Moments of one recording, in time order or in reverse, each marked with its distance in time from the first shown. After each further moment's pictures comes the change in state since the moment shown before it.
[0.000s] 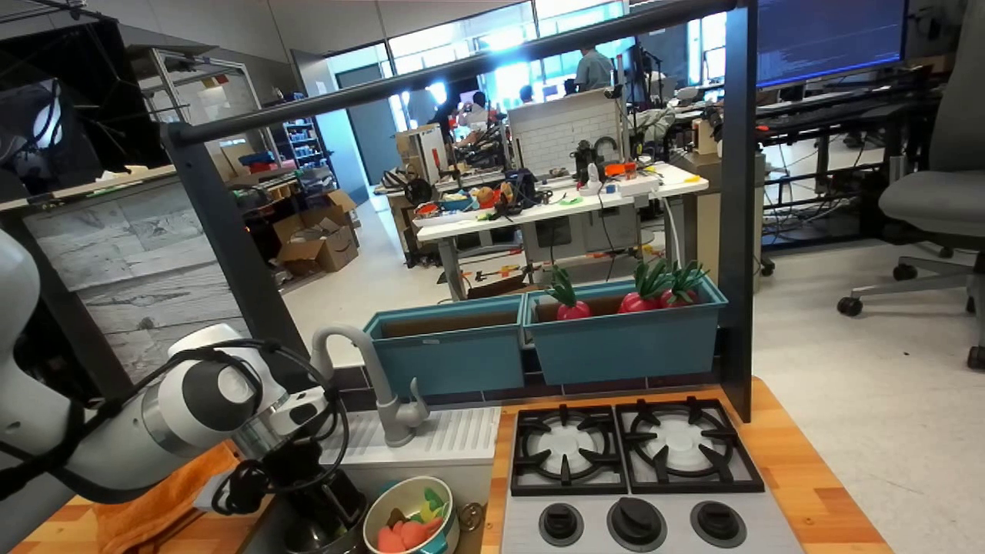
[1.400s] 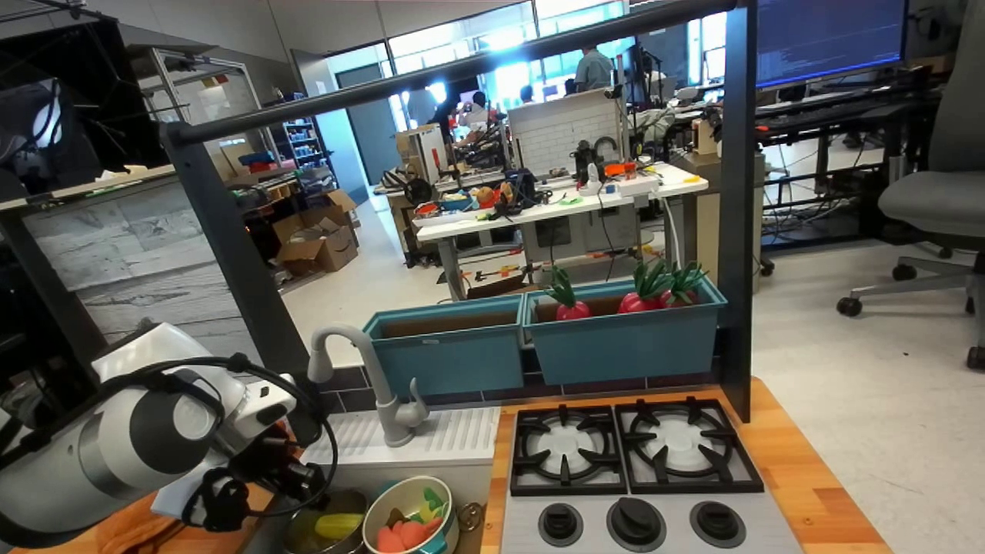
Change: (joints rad) arm 0.006 -0.142 0.052 -0.299 0.022 0.518 -0.067
